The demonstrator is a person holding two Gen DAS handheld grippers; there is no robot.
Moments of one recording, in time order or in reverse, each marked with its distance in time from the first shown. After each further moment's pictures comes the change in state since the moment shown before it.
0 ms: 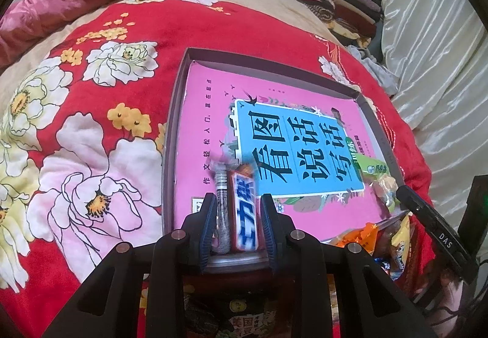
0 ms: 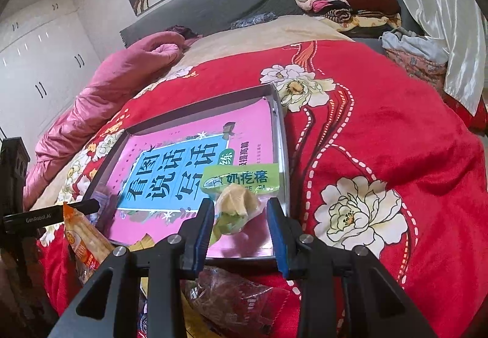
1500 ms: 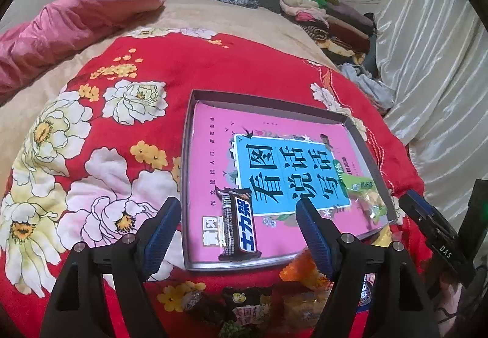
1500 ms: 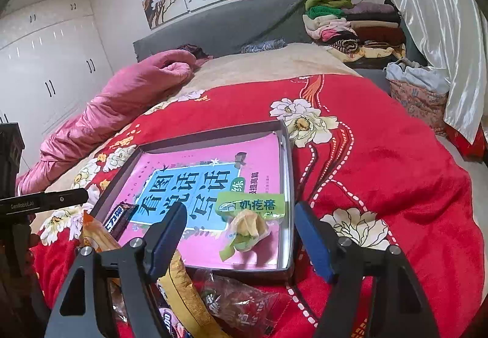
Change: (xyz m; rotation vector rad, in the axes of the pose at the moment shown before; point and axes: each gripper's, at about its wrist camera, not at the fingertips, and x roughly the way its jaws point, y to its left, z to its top) left arm -0.046 -0.006 0.006 0.038 -0.115 0.017; right arm -0.031 0.017 0.007 -0.081 -0.123 -0.005
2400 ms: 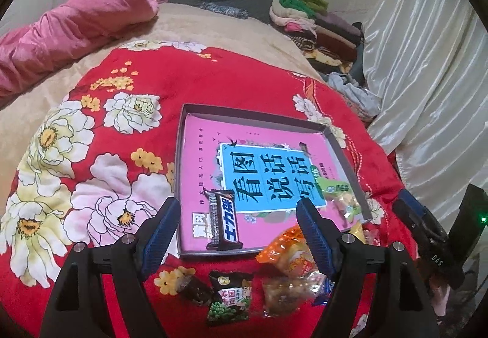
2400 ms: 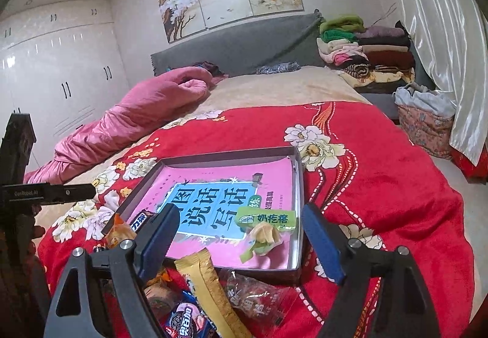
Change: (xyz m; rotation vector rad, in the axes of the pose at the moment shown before) left arm -0.038 -0.007 -0.004 0.000 -0.043 -0.059; right arm -0.038 0.016 0.002 -0.066 -0.098 0.045
